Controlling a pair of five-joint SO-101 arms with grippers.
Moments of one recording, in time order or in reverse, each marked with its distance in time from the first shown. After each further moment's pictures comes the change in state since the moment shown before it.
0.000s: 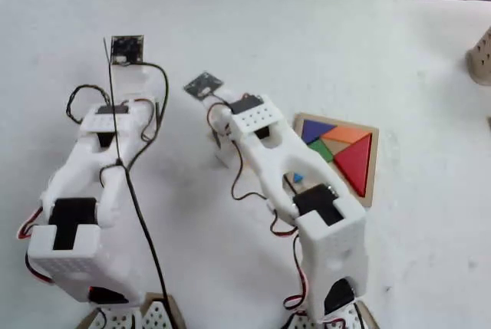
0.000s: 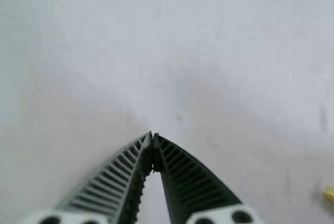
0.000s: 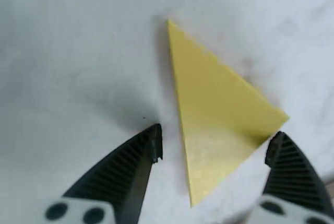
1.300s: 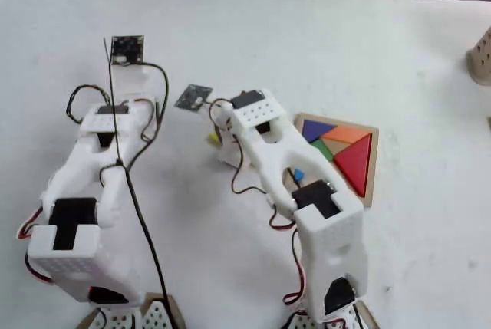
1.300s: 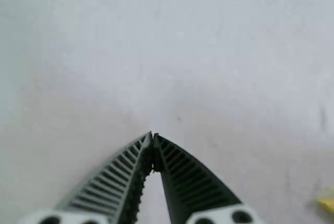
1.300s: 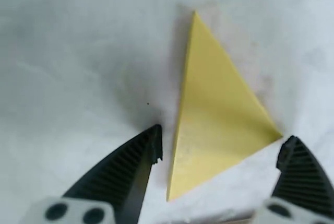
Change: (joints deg) left arm 0.0 0.0 0.0 0.0 0.0; right arm 1.1 3.3 -4.3 4.7 18.4
